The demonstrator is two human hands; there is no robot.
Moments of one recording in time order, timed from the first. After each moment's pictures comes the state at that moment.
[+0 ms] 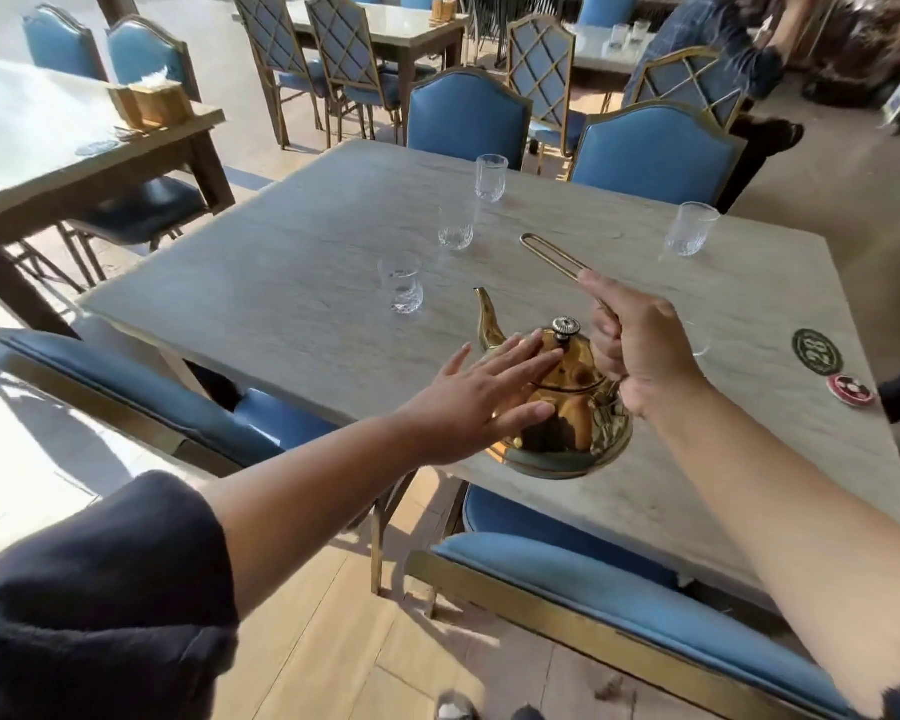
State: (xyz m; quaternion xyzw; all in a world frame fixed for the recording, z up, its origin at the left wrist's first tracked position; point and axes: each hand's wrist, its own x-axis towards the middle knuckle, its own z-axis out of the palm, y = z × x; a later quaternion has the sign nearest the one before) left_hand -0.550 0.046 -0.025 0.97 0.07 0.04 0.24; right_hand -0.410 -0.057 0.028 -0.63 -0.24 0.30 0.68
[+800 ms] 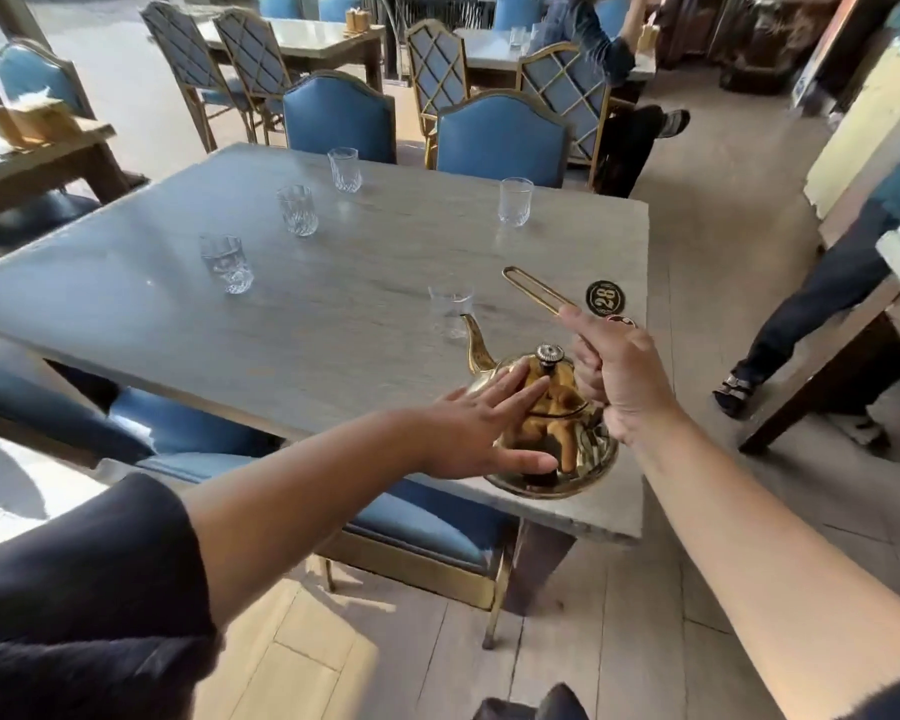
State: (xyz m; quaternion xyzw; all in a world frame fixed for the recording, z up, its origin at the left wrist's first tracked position) left_hand -0.398 -0.220 -0.007 0.97 0.05 -0.17 0.19; right_hand -0.269 -0.327 0.001 -0.61 -0.23 0.29 0.70
